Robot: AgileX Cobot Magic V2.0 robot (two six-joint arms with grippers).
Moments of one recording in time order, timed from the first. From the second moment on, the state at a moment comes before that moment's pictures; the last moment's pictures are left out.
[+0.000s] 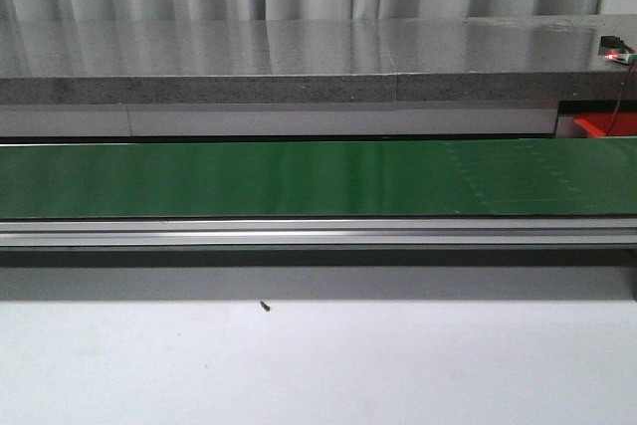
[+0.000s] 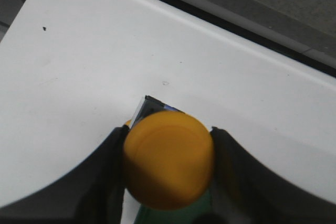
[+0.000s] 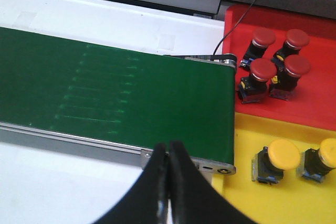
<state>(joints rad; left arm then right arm) 0.38 1.89 -1.98 -0.21 1.16 0.03 0.02 0.67 -0.69 0.09 0.62 -0.15</state>
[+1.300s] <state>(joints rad) 0.18 1.68 -1.33 -0.20 0.90 0.03 0.02 0.67 -0.69 0.09 0.63 -0.15</state>
